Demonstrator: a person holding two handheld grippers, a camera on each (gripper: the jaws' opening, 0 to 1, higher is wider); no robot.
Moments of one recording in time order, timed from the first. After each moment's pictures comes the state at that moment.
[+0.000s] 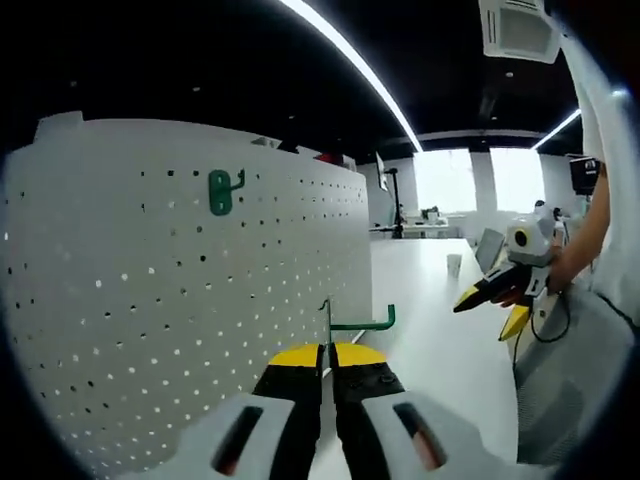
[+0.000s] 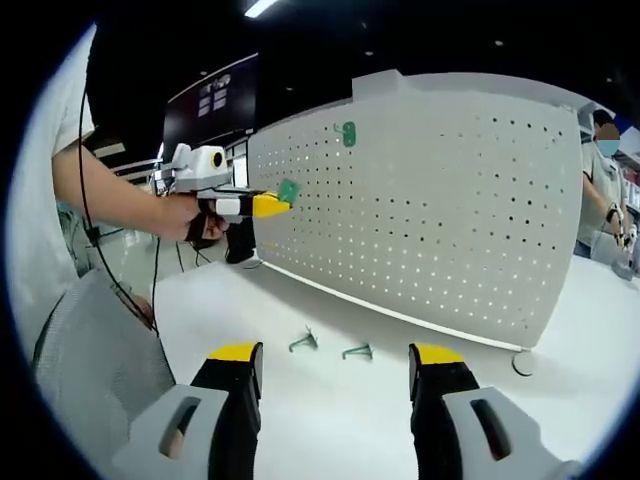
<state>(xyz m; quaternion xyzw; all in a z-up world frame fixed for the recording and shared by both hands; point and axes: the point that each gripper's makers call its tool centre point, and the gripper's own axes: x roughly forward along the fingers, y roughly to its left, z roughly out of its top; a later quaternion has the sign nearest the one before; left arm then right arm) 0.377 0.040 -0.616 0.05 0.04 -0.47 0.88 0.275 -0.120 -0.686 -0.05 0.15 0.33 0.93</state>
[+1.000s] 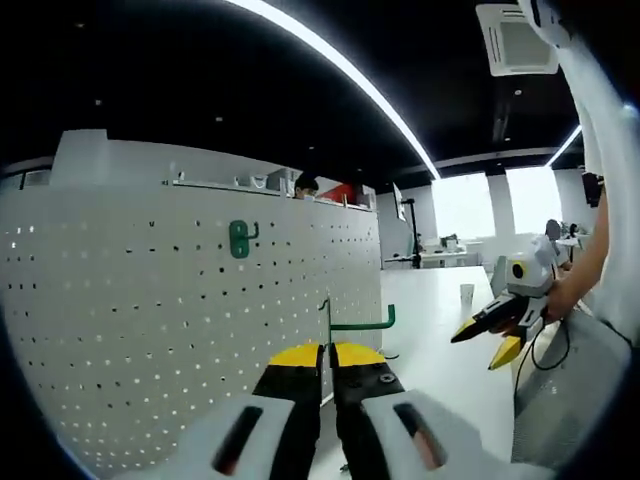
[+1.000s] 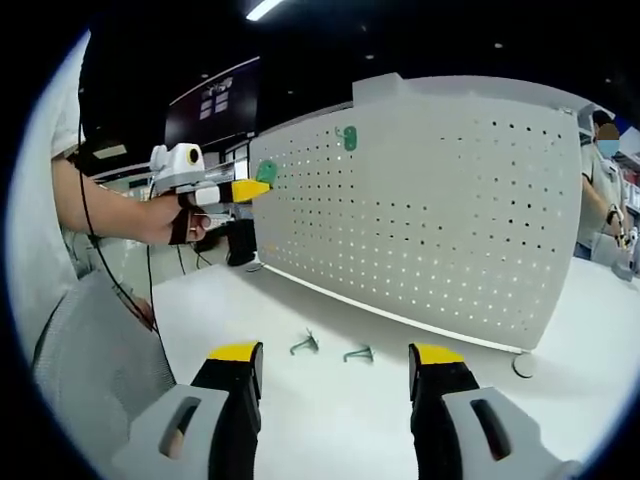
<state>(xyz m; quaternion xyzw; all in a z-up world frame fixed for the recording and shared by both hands) 0.358 0.055 -0.586 0.02 -0.02 -0.42 0.90 0.274 -0.120 -0.684 -0.04 0.14 0.33 0.93</state>
